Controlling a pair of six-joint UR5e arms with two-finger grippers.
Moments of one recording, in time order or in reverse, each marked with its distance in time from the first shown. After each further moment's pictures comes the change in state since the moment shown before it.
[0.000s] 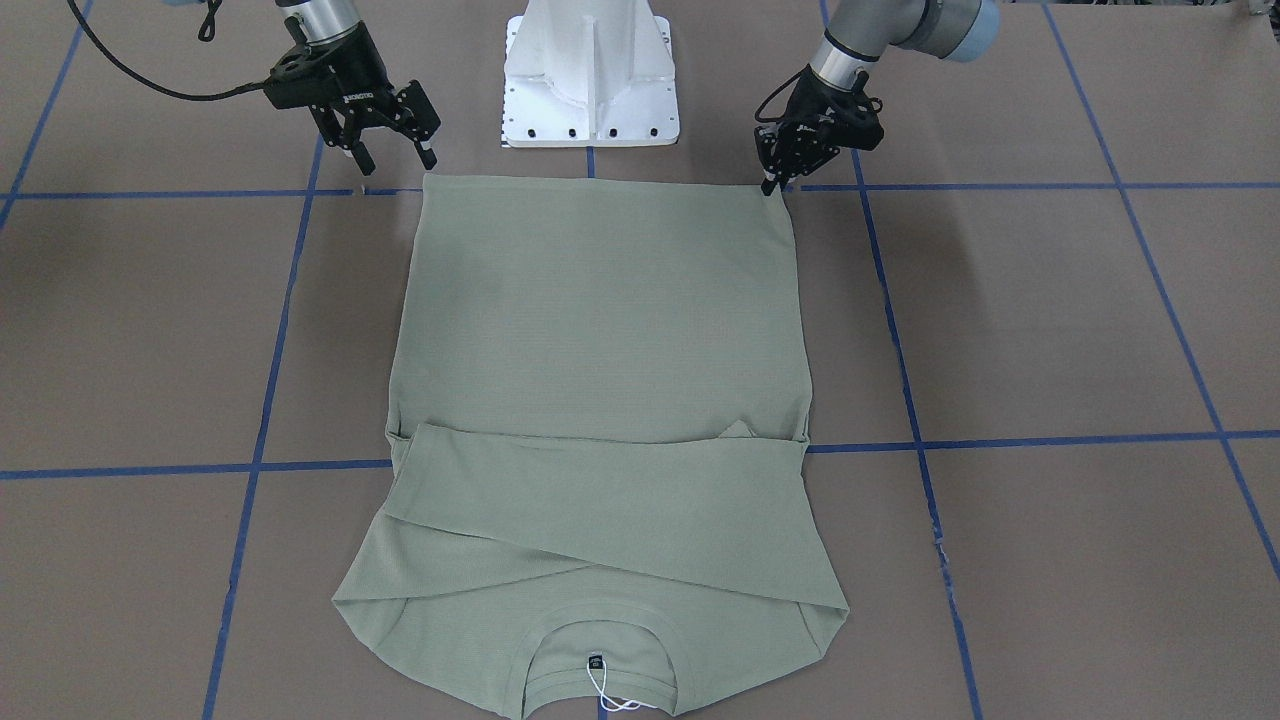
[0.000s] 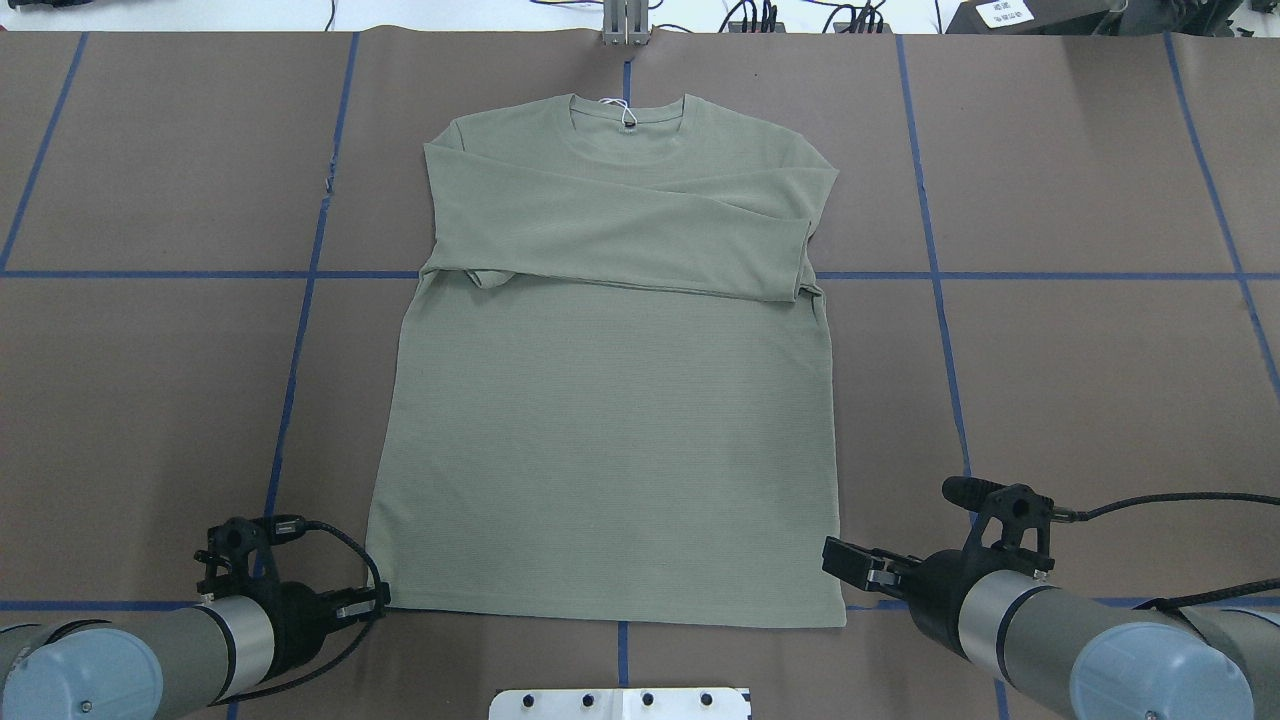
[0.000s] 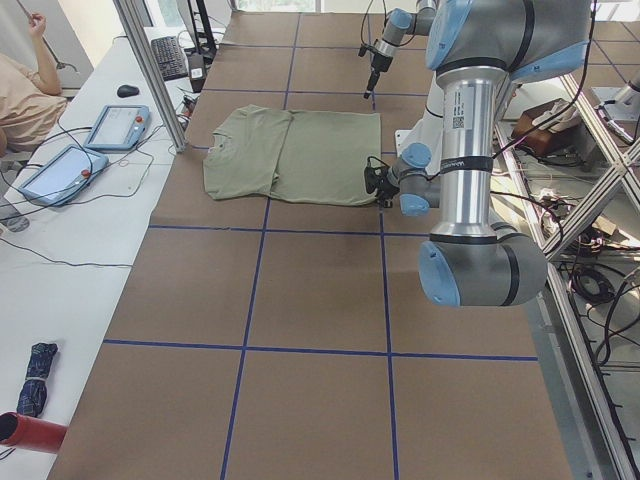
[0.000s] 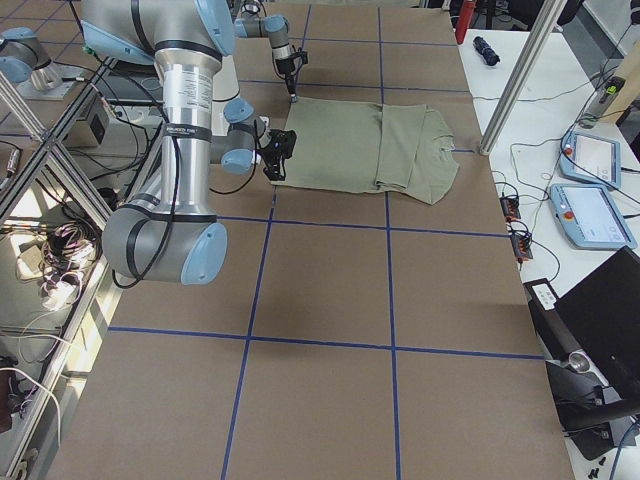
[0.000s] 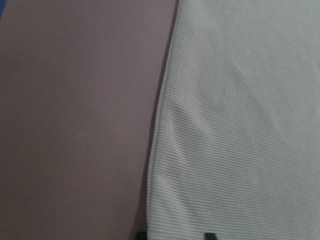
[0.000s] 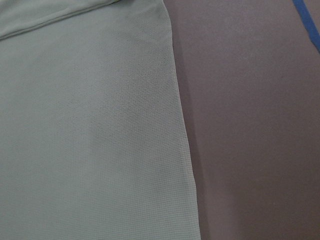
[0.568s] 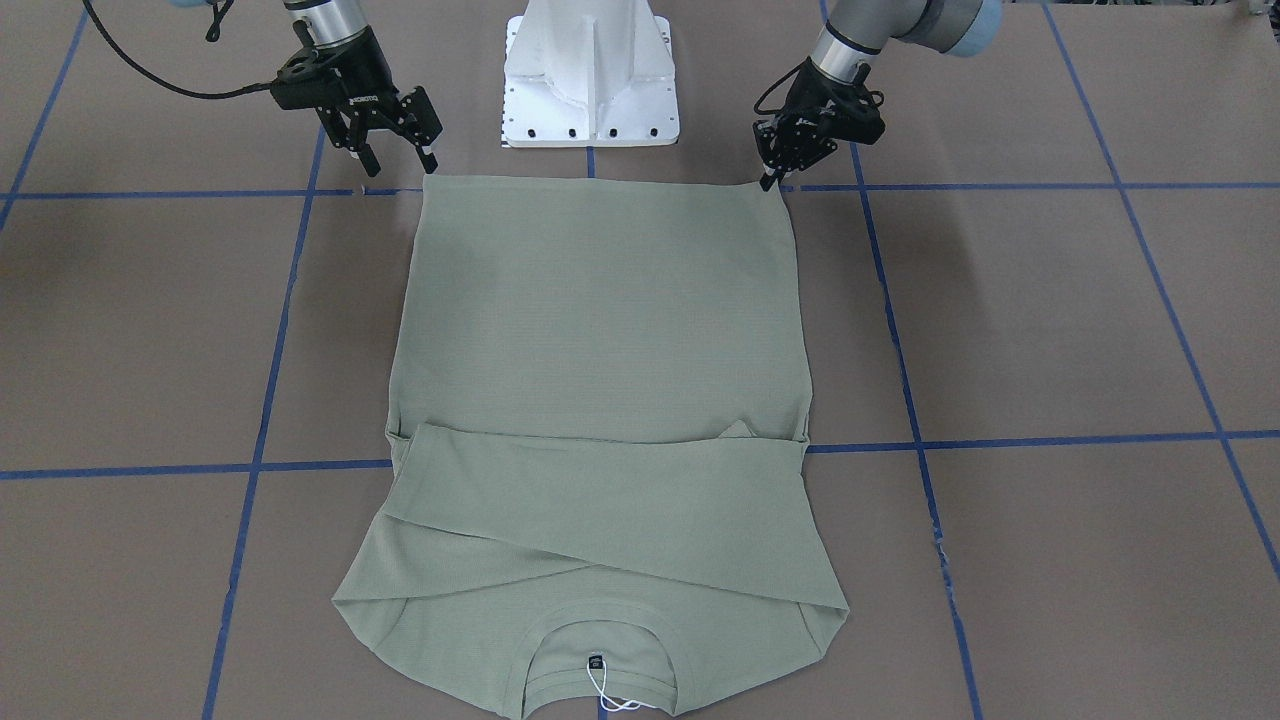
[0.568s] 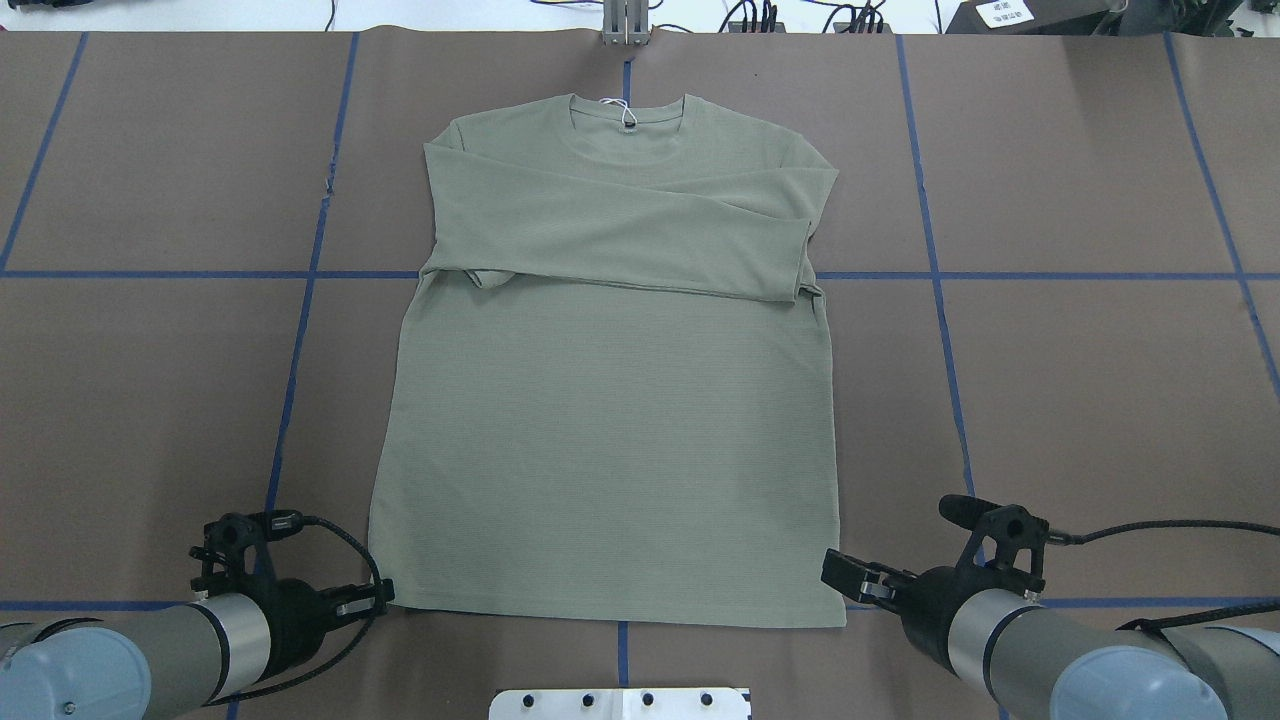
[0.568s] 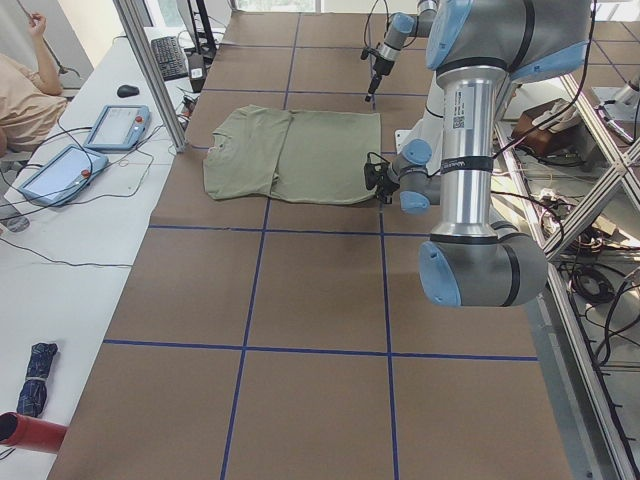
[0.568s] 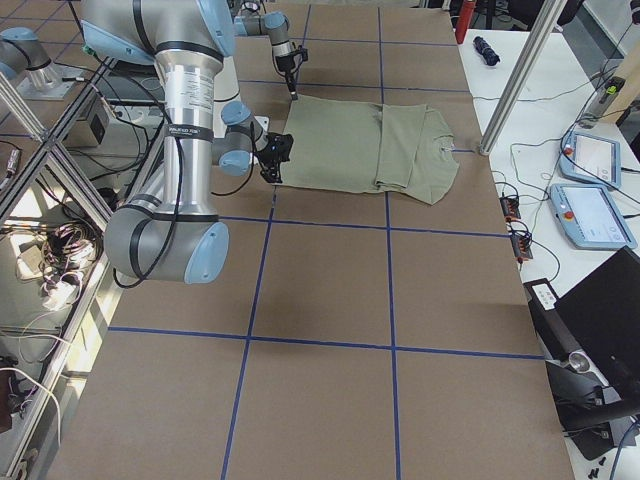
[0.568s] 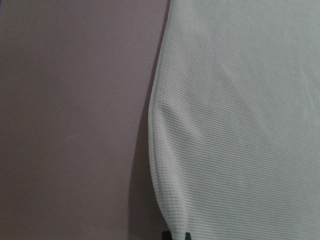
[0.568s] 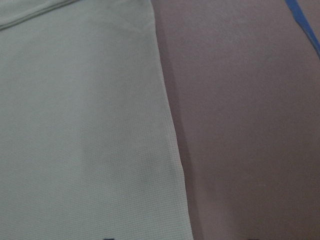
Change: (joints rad) left arm -0.004 0.002 -0.041 0.002 0.001 -0.001; right arm -0.049 0.006 -0.017 -0.042 -0.038 0.115
